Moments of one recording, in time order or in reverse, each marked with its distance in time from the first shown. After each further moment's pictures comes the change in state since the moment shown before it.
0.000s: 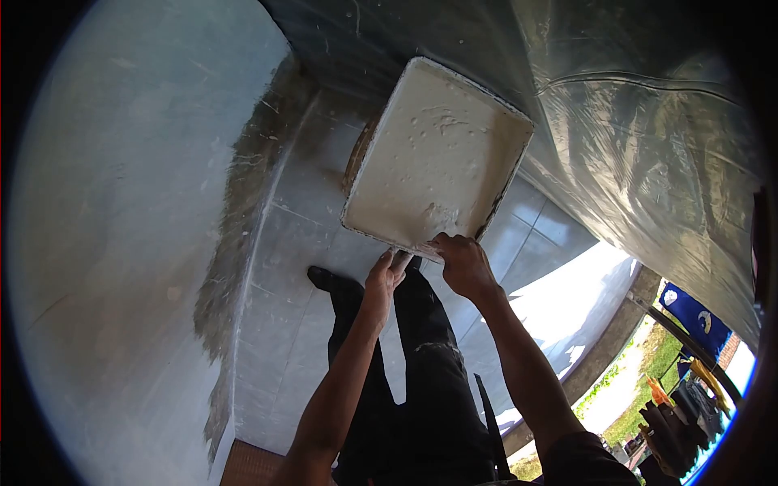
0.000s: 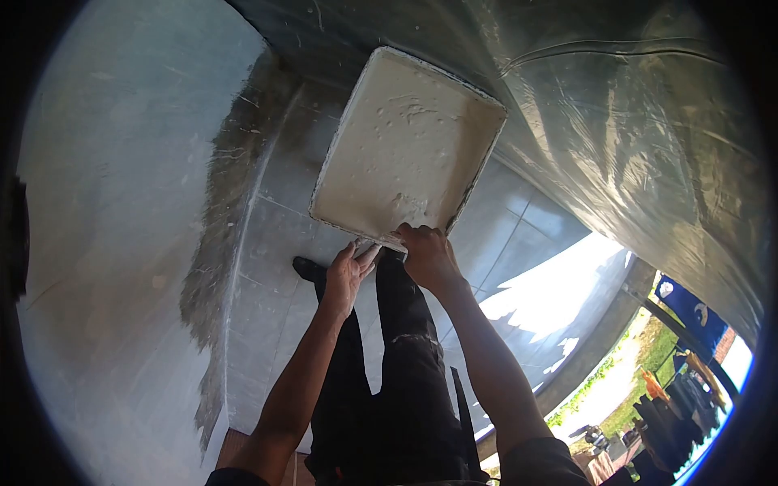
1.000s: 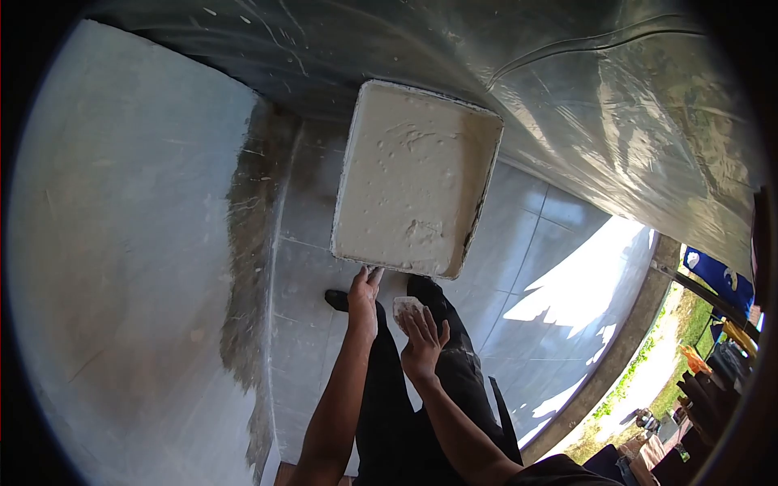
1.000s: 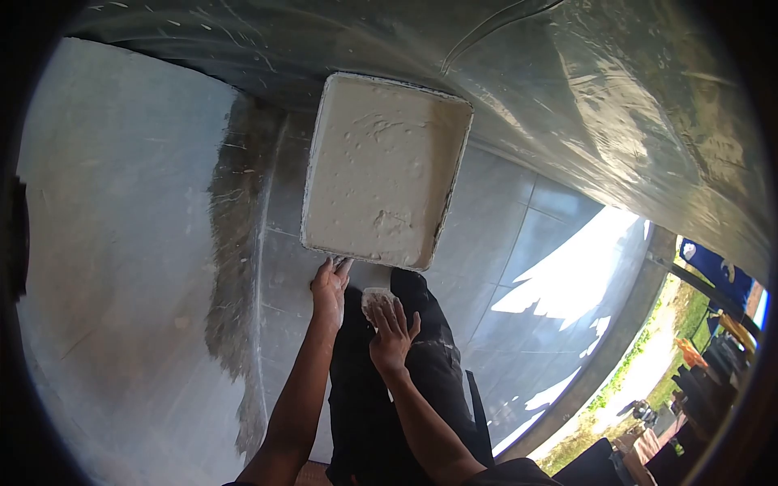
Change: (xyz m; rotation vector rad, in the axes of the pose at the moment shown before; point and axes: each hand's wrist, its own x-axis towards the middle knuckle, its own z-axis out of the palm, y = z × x) left_hand 0.008 0.023 -0.002 0.044 0.257 0.054; right_hand -0.115 -0.053 0.159 0.173 0.445 0.361
